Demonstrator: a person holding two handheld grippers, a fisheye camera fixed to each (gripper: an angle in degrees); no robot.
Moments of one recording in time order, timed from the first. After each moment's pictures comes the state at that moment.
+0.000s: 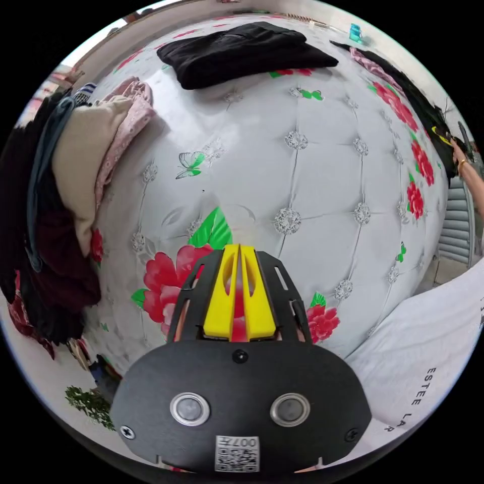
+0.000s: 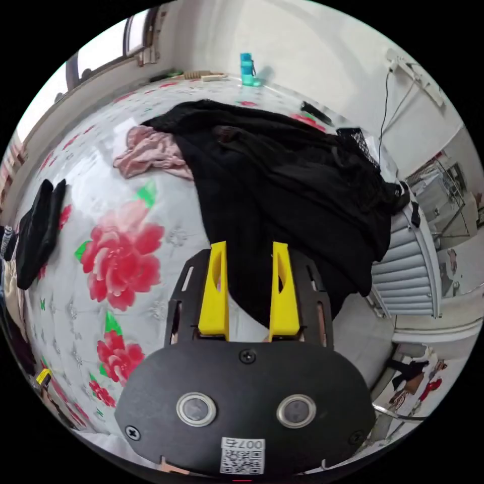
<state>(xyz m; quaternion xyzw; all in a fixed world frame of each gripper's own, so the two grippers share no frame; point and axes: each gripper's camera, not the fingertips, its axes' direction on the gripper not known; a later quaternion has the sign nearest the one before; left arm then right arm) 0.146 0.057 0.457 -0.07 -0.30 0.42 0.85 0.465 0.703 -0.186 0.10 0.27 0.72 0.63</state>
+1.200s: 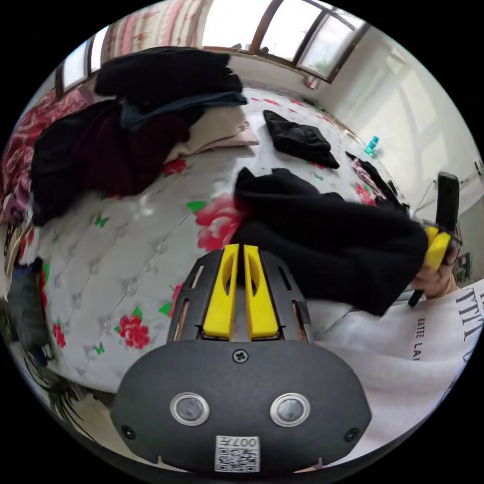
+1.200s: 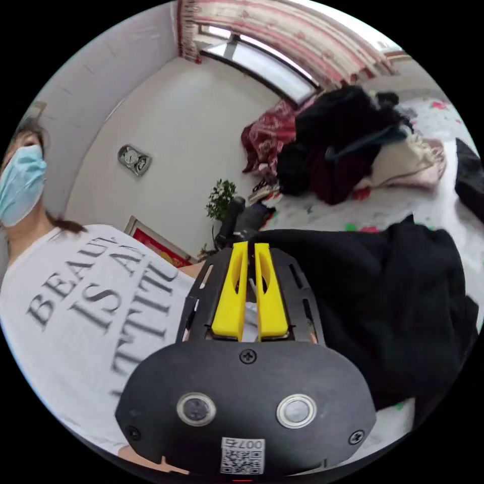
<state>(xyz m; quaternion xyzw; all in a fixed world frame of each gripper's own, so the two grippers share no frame) -0.108 0.142 0.144 0.14 -0.10 0.25 0.95 0.028 0.127 -0.104 0.30 -0.31 0.07 0.90</state>
